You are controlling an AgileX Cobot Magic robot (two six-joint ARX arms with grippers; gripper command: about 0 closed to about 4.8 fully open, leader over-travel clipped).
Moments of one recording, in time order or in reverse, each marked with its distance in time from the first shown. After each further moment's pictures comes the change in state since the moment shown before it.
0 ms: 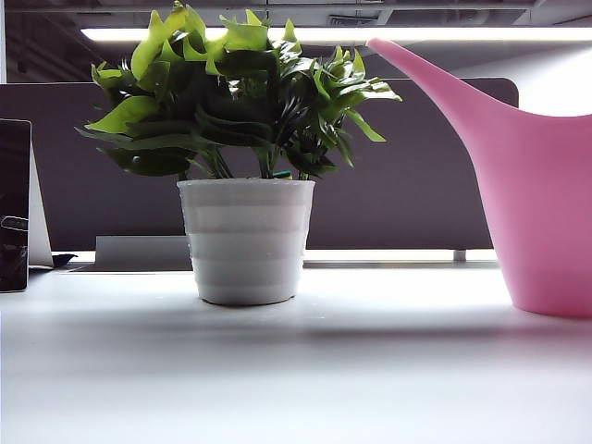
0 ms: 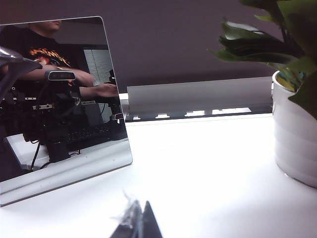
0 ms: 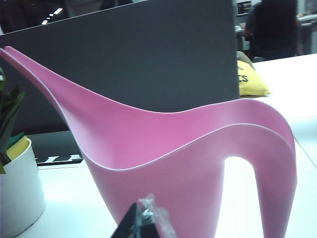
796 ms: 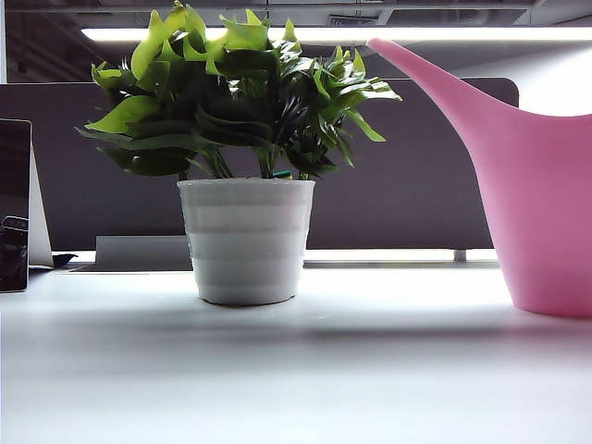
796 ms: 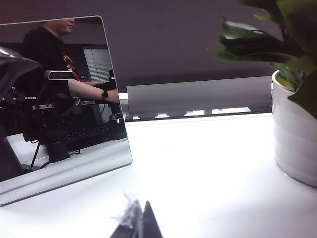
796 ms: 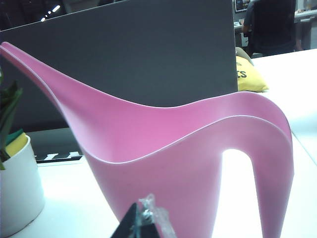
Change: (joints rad) left arm 0.000 0.000 0.000 0.000 0.000 0.000; right arm 0.000 -0.060 -0.002 -0.063 0.003 0.000
